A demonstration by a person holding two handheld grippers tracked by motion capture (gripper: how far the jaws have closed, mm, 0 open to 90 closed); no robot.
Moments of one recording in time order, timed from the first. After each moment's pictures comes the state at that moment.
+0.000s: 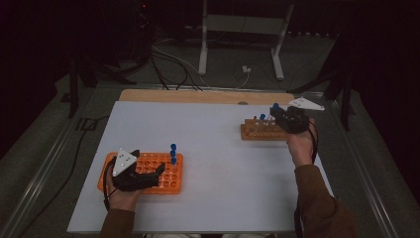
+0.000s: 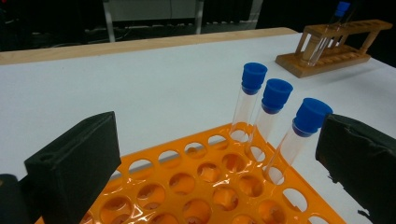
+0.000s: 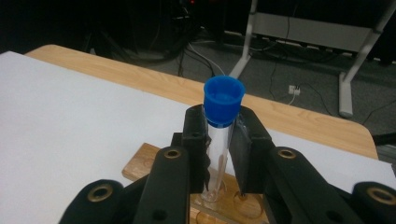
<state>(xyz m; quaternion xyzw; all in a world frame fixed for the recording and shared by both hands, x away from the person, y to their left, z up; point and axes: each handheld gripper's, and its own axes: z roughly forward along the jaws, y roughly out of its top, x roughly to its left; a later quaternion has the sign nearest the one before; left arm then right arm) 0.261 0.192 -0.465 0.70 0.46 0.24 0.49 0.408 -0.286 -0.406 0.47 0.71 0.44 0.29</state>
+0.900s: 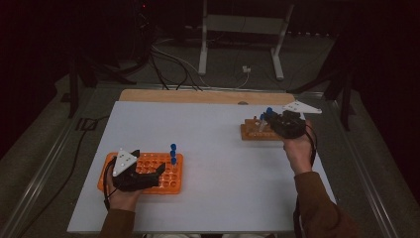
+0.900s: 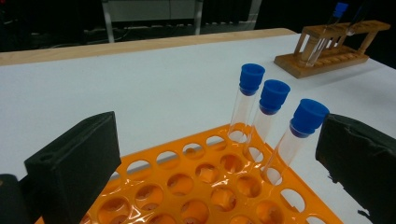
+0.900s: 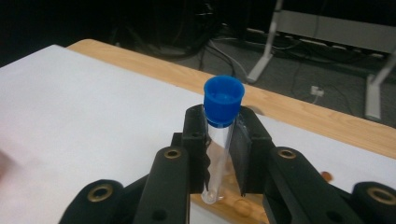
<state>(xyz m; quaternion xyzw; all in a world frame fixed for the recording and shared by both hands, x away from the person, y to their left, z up) 0.261 0.192 -0.464 0.70 0.45 0.24 0.49 0.384 -0.266 -0.395 0.44 0.73 0.45 0.26</state>
